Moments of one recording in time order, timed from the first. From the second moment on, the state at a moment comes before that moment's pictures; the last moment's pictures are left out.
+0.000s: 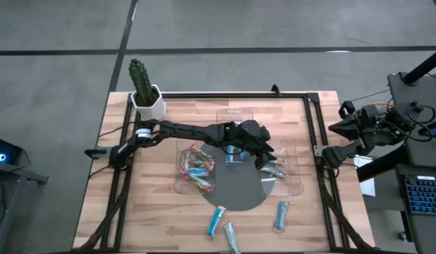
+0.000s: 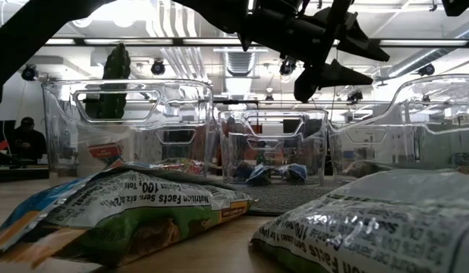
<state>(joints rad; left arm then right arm) 0.05 2.20 1.89 -0.09 0.22 -0.40 0.36 0.09 0.93 -0.84 0.29 0.27</state>
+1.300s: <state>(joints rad) -0.37 1.76 1.89 -0.80 -0.17 -0.49 0.36 0.12 0.93 -0.83 0.30 0.29</state>
